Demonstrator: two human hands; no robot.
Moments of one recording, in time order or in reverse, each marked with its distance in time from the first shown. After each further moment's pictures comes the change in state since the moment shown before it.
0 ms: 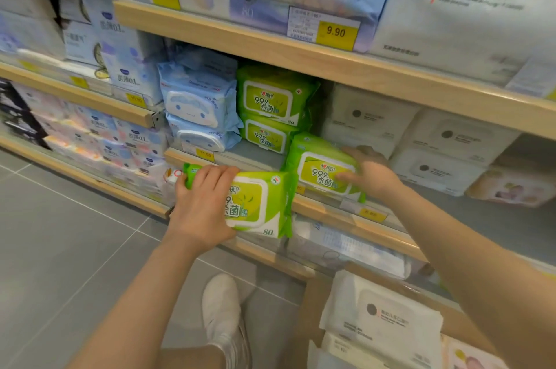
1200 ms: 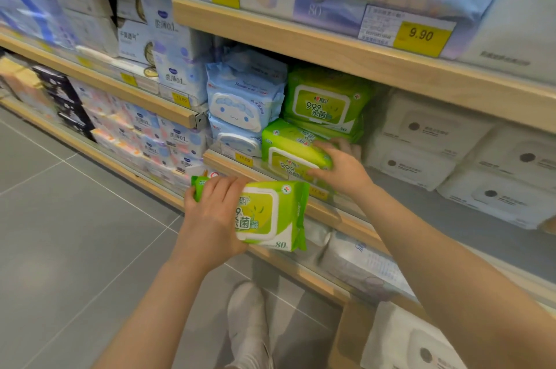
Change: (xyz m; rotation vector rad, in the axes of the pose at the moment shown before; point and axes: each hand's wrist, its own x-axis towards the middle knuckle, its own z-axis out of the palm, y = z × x) left_hand -0.019 -0.048 0.003 -0.051 0.055 -0.087; right_hand 0.053 -0.130 0.049 0.185 0.086 -0.218
